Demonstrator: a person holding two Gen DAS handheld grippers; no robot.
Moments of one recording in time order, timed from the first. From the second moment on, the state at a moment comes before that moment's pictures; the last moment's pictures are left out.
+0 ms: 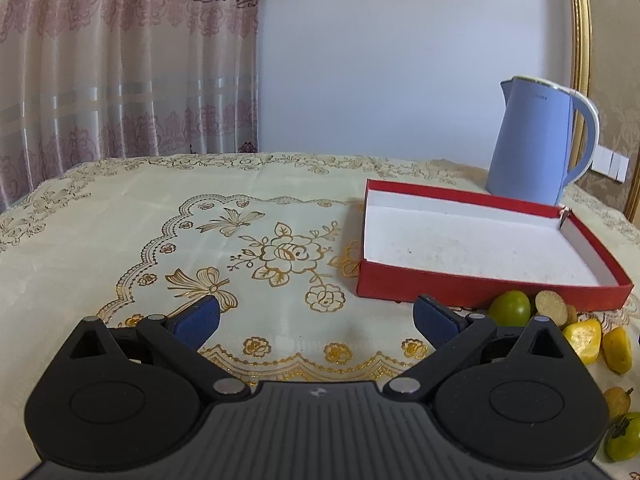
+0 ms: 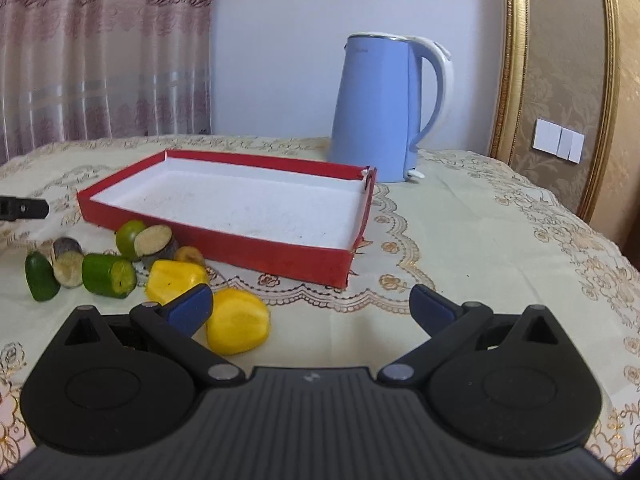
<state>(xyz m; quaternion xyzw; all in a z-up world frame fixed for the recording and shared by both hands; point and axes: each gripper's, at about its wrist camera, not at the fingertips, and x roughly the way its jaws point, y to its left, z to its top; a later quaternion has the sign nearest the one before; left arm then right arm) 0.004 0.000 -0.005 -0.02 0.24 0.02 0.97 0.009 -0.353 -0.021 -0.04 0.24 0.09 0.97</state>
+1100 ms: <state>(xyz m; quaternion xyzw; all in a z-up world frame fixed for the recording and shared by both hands) 0.002 -0.001 -0.004 -0.02 0.24 0.01 0.97 0.009 -0.348 -0.019 -0.05 0.26 0.13 0.96</state>
